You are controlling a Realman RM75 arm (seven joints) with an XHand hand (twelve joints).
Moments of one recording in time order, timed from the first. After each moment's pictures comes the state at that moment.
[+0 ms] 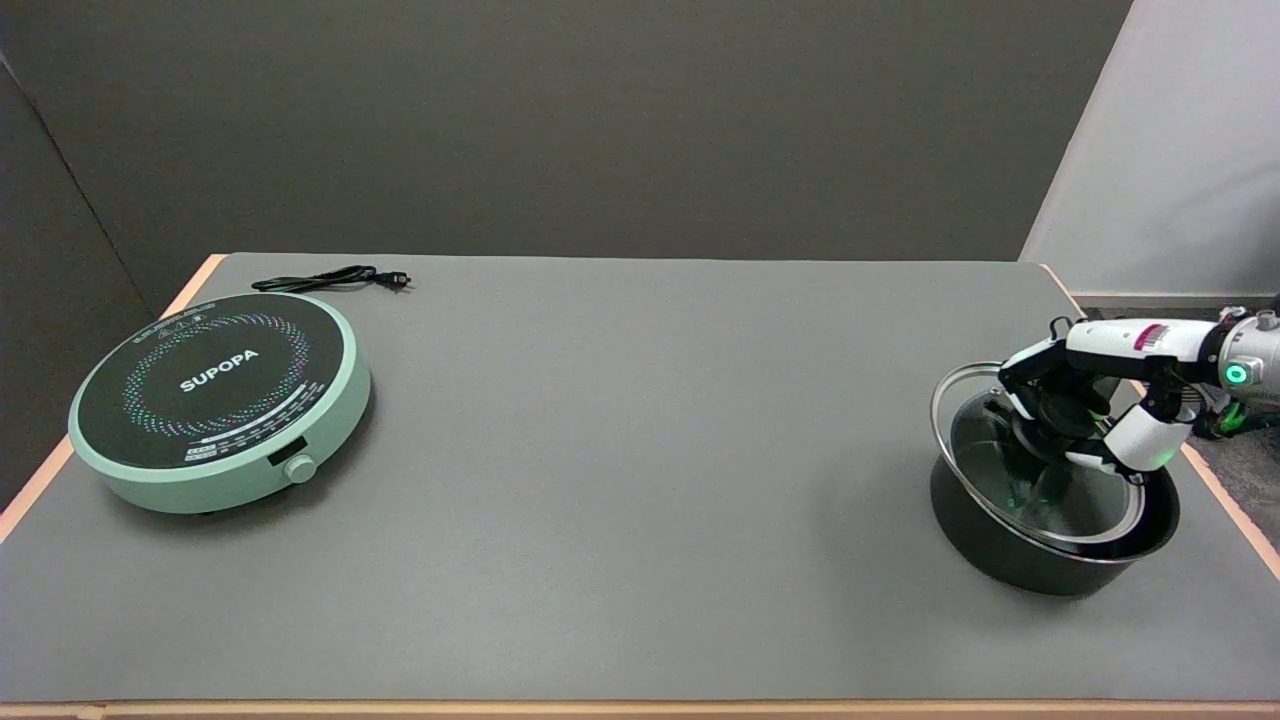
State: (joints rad) arm -1.02 -0.56 2.65 -1.81 -1.51 -0.68 -0.23
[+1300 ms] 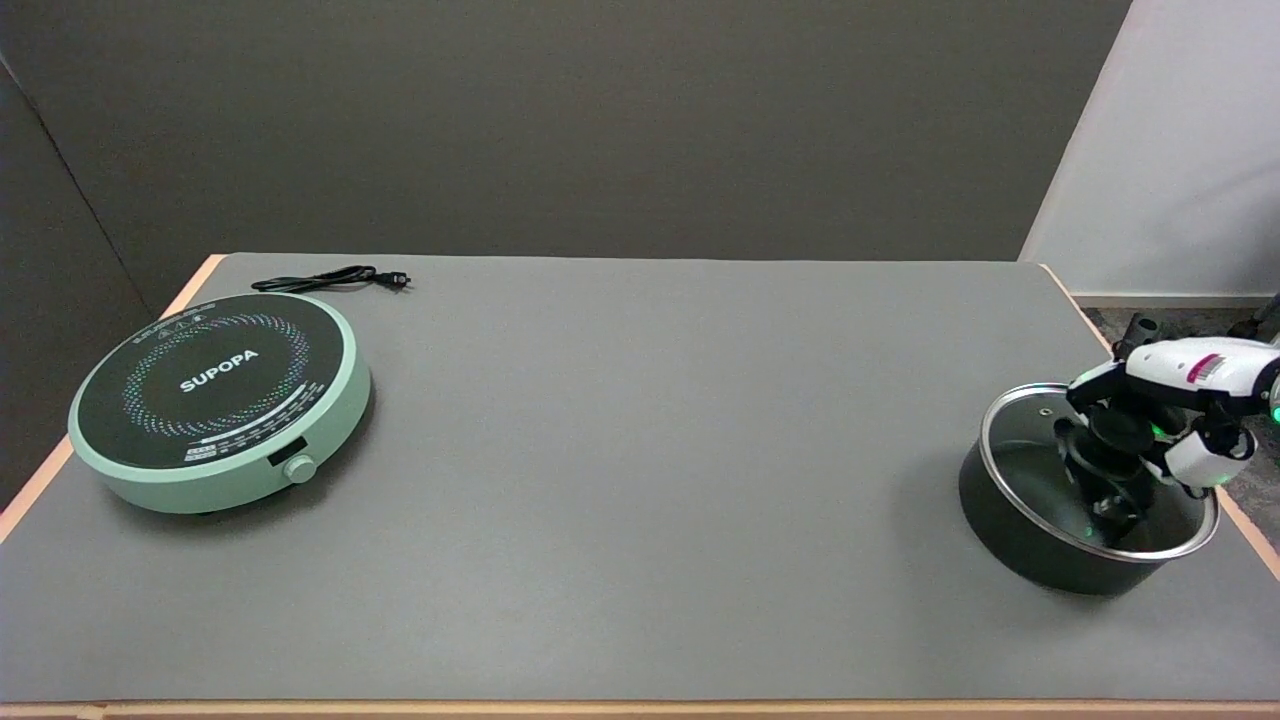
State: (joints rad) arm -1.10 -0.68 2.65 -1.86 -1.76 -0.54 -0.21
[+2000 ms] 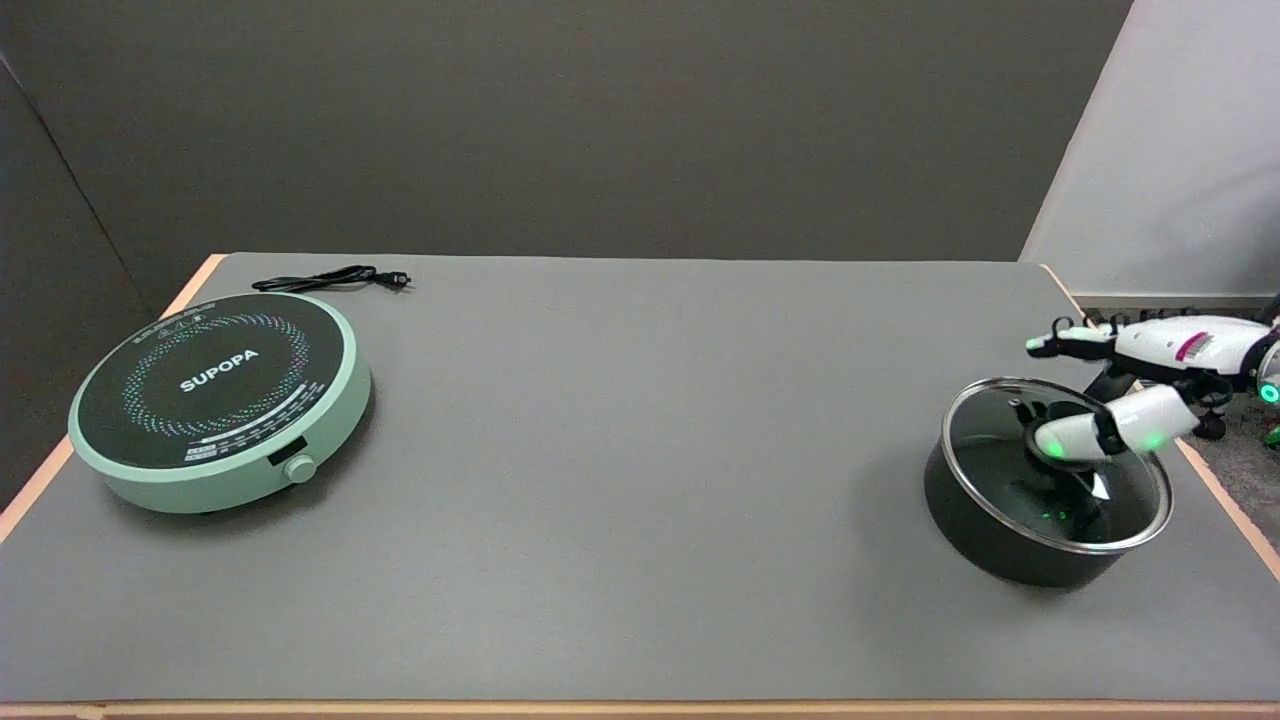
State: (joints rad) arm -1.06 -0.66 2.64 -1.86 -1.78 -0.53 -0.18
